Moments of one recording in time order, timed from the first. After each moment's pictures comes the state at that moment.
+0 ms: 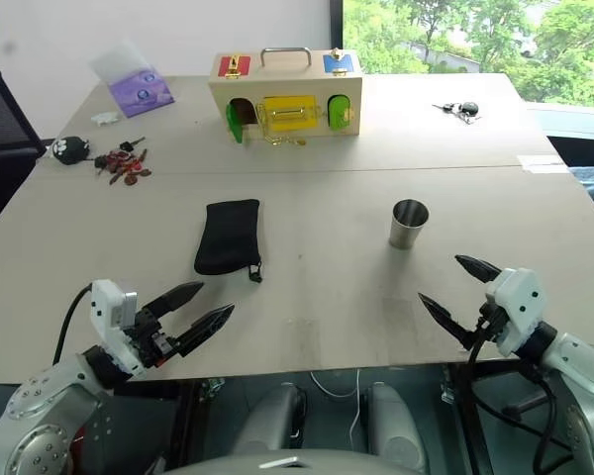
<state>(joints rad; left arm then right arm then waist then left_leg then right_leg) 0.40 0.54 0.35 -0.58 -0.71 0.47 -0.71 0.32 -0.59 -0.29 -0.52 0.41 0.17 0.77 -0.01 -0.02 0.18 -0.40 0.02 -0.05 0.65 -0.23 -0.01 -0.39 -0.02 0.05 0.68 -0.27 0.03</state>
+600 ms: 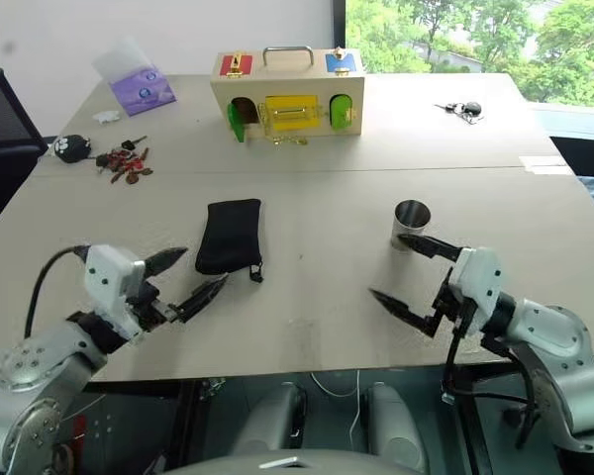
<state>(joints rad) 0.28 0.74 0.28 -0.69 -0.38 0.52 -0.45 0.10 -0.64 -0.10 -0.61 0.52 0.19 0.90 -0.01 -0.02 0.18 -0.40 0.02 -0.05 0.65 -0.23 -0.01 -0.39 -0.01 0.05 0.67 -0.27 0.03</state>
